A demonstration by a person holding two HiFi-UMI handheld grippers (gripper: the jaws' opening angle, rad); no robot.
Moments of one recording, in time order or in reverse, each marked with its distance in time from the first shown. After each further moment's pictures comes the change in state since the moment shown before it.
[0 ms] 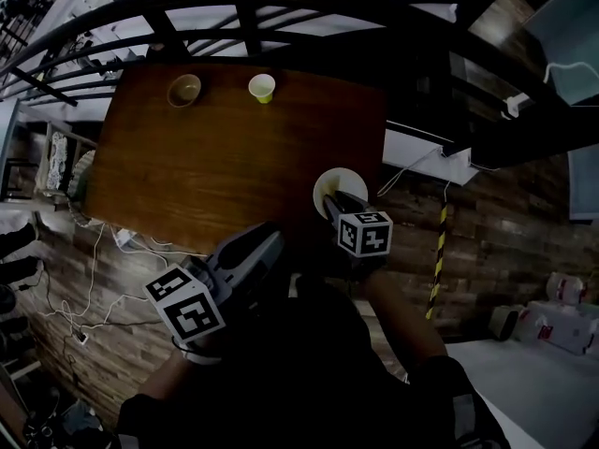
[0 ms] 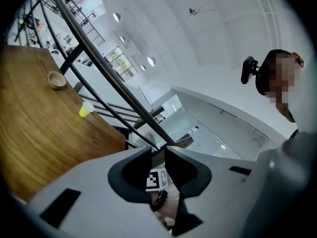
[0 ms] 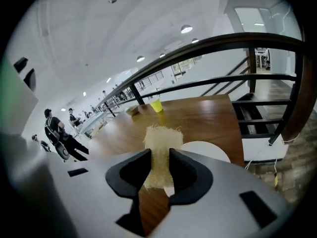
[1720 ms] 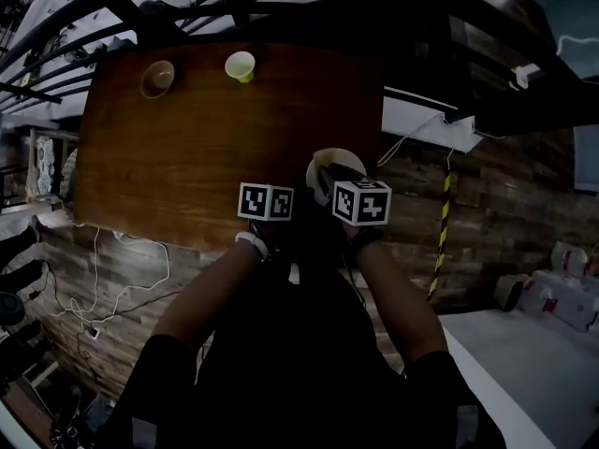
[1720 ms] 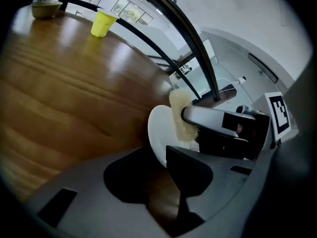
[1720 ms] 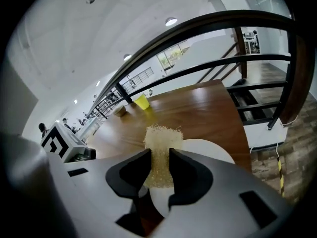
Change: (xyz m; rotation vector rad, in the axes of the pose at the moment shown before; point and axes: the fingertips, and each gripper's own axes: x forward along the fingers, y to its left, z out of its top) left arm 0.158 0.257 -0.165 -0.009 0.592 0.301; right arm 0.048 -0.042 0.005 0.141 0.050 -0.033
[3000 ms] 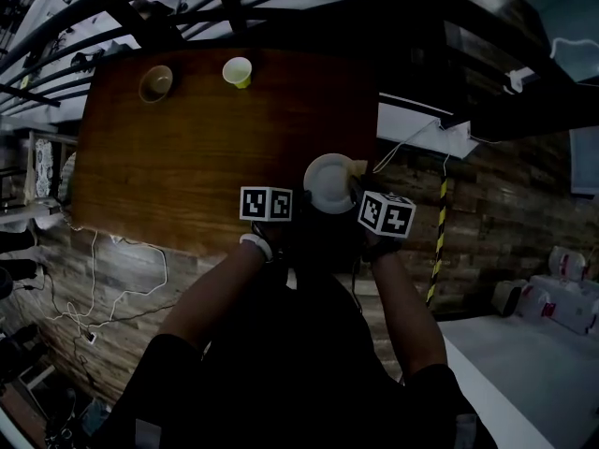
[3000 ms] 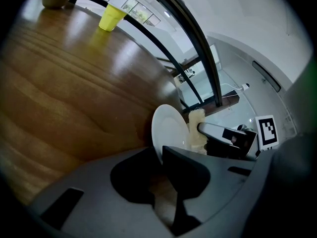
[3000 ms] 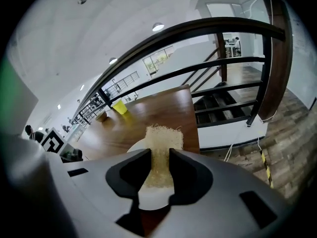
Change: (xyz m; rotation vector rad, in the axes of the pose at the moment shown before) left arm 0.019 0.003 0.001 -0.074 -0.021 -0.010; right arm -0.038 -0.083 -0.011 0.085 -0.046 -0.152
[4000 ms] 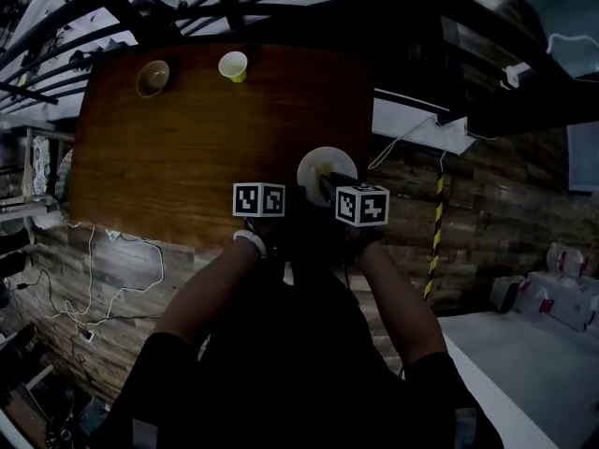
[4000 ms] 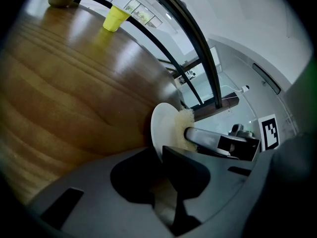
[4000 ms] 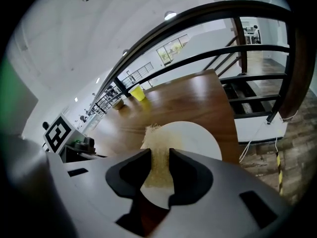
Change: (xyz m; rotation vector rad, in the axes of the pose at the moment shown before) left arm -0.005 0.000 -0.007 -0.014 -0.019 -0.005; right arm 0.023 0.052 -0.032 -0.082 0.119 0.162
